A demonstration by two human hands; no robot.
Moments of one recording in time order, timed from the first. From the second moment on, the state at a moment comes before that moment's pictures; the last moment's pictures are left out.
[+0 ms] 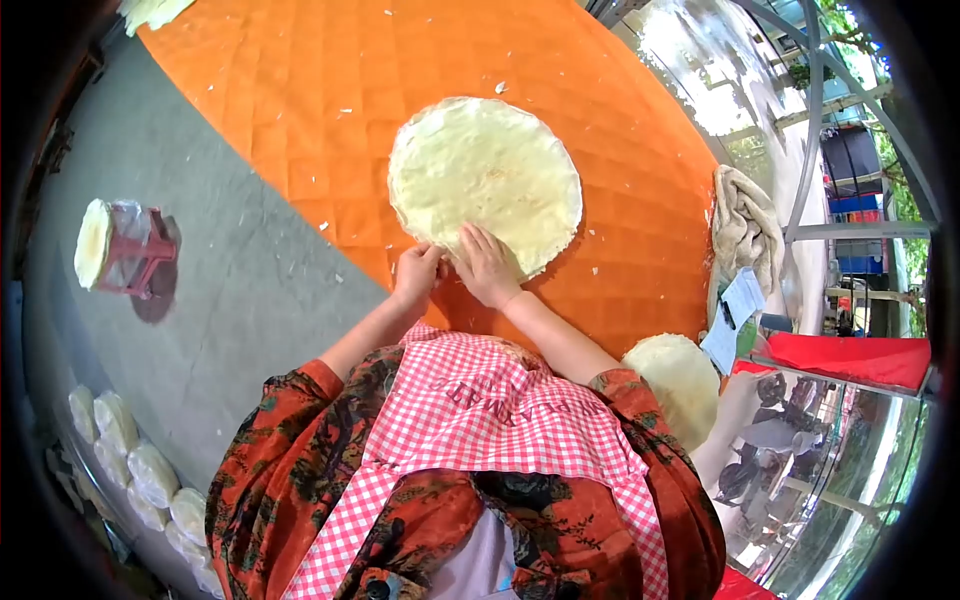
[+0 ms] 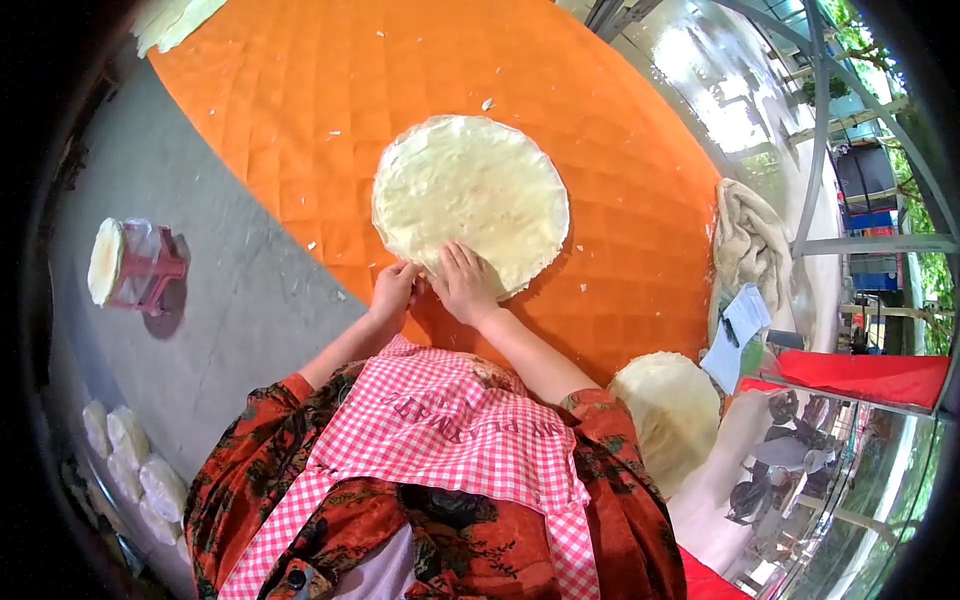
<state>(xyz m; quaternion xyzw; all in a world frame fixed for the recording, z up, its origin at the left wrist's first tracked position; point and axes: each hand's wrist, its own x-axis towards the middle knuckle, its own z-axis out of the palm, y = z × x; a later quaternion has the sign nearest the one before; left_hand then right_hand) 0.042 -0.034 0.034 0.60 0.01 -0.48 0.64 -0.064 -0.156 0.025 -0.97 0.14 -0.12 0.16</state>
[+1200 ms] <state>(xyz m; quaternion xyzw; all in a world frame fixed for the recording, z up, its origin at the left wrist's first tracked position) 0.097 -0.044 0.008 0.68 0.04 -0.41 0.60 -0.037 -0.196 0.015 -0.94 0.18 -0.24 0.16</state>
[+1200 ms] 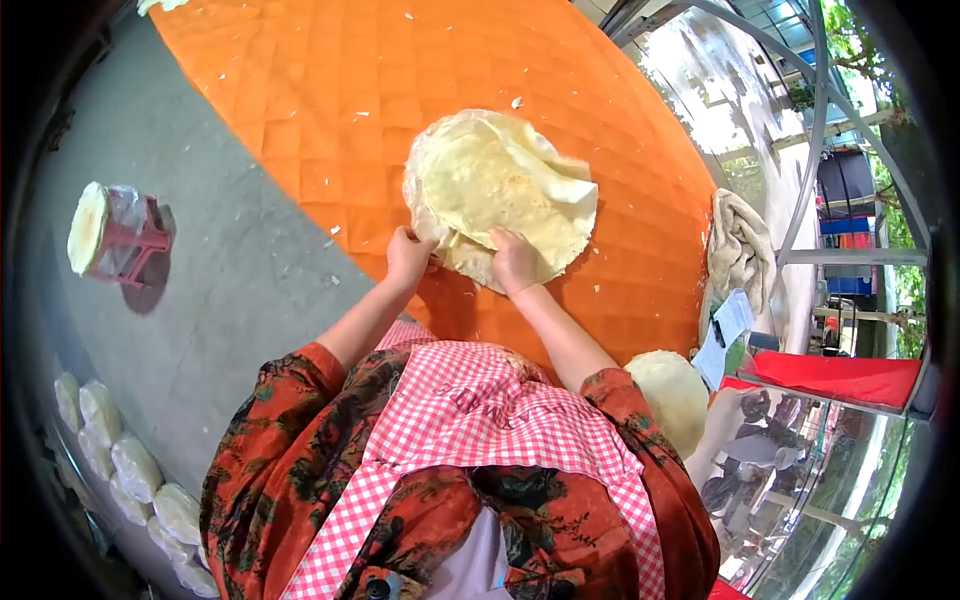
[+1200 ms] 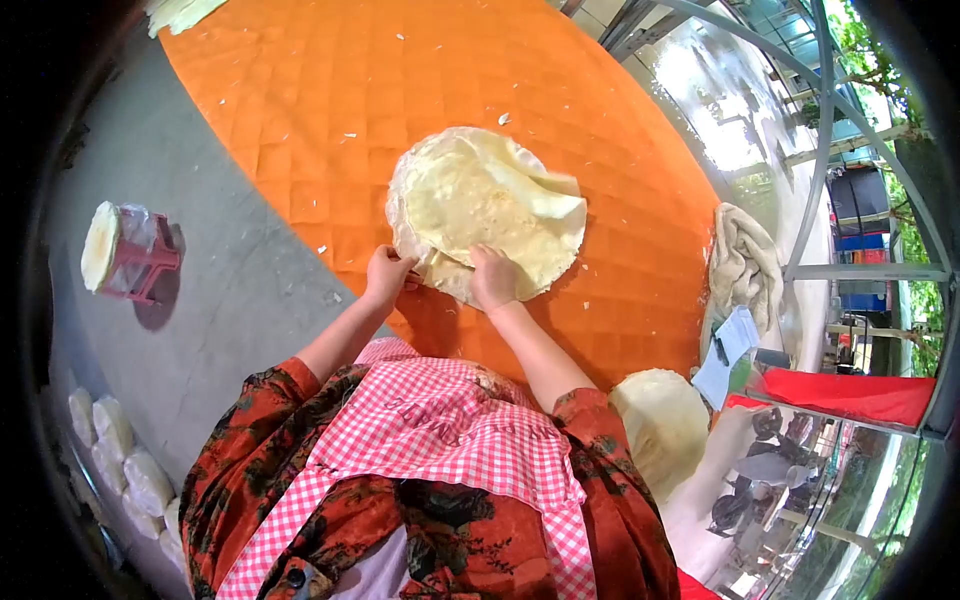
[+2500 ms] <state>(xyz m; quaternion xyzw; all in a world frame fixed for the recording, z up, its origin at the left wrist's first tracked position) 0.150 -0.030 0.025 0.32 0.01 -0.49 0.81 0.029 -0.207 0.148 -0.91 0.20 -0.08 0.37</state>
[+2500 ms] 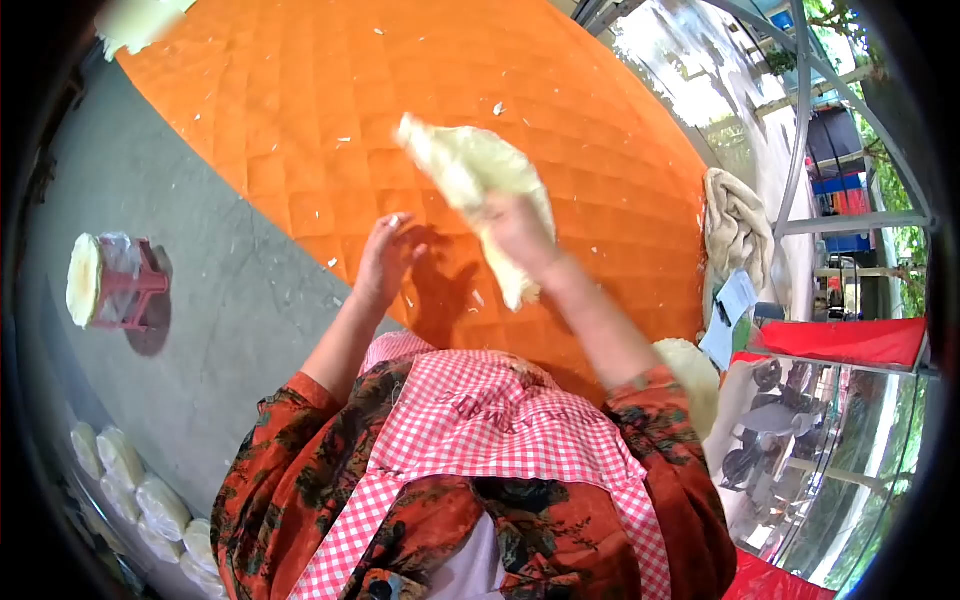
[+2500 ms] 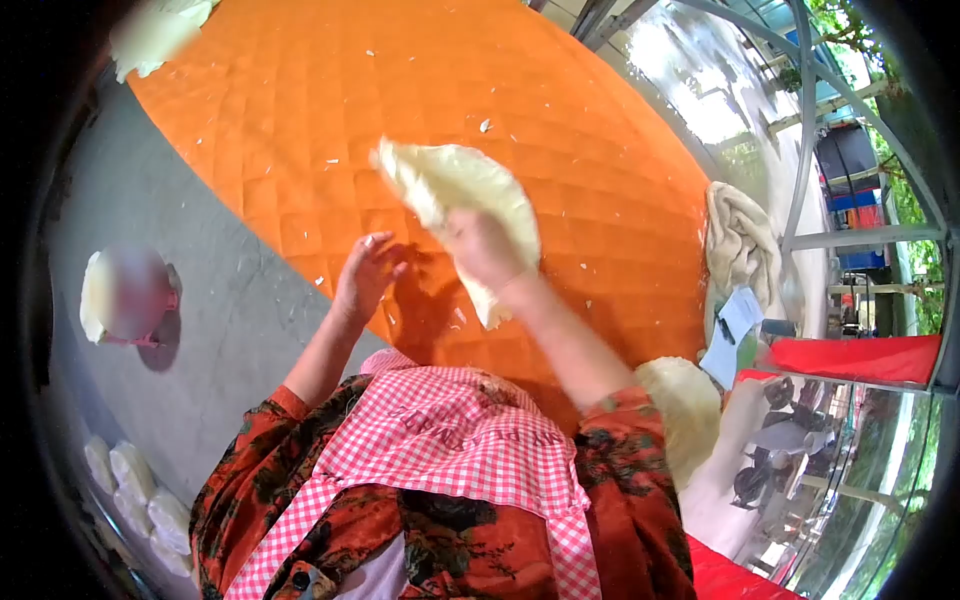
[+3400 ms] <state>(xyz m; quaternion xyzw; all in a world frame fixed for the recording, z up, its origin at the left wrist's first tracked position) 0.127 -0.010 0.012 0.48 0.05 -0.63 0.61 -0.088 -0.204 0.039 -0.90 0.19 -0.21 0.33</state>
